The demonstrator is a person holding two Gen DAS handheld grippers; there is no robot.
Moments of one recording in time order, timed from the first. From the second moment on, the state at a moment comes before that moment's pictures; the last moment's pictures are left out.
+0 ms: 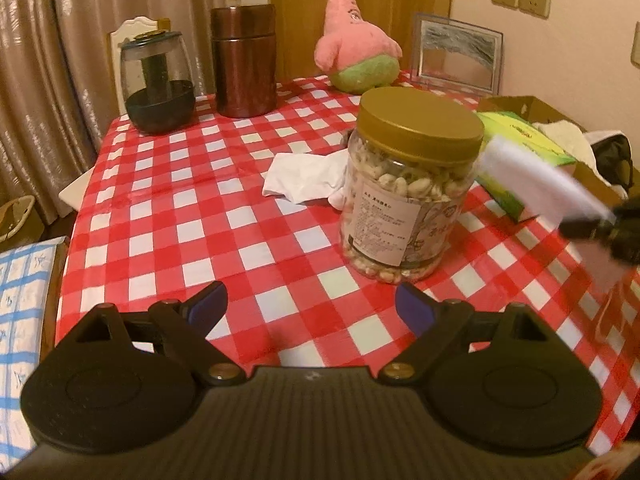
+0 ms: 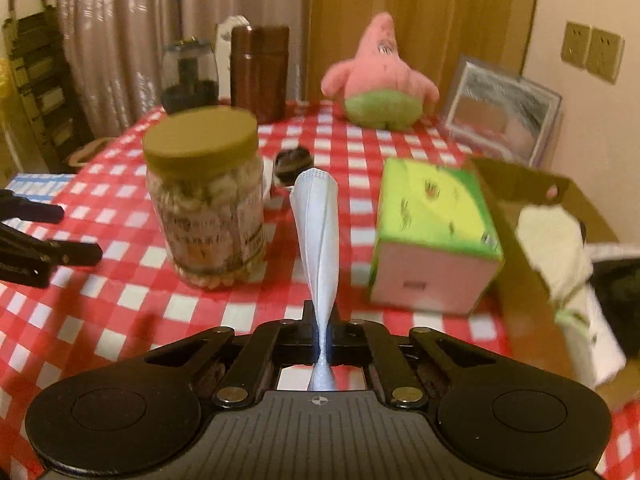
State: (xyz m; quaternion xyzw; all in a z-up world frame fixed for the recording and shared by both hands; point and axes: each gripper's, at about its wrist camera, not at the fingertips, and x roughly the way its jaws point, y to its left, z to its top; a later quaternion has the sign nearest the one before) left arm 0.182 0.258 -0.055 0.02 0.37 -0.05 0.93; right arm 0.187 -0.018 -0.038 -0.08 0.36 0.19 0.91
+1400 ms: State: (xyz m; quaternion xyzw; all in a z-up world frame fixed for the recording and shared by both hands) left arm 0.402 0.285 -0.114 0.11 0.38 -0.25 0.88; right arm 0.342 -0.020 -0.023 -0.09 0.33 0.23 0.91
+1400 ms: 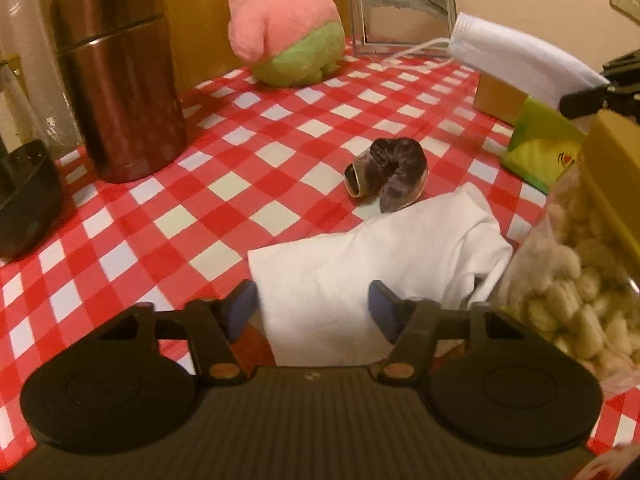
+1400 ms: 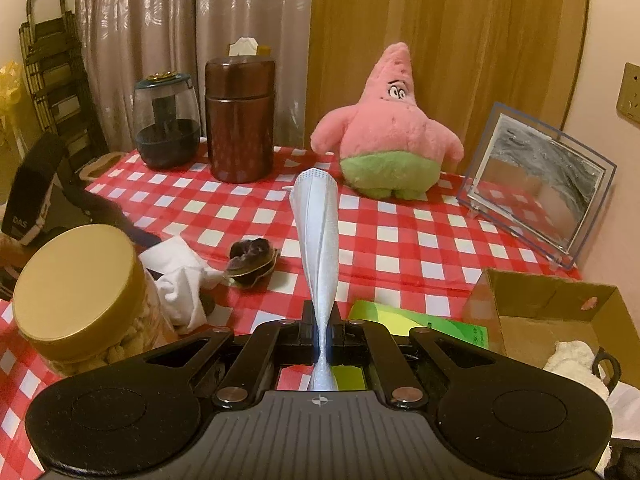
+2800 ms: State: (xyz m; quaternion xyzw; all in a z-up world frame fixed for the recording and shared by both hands) left arm 0.356 0.332 0.031 -0.04 0.30 -0.09 0.95; right arm 0.343 -0.065 -0.004 0.02 0.31 0.26 0.91
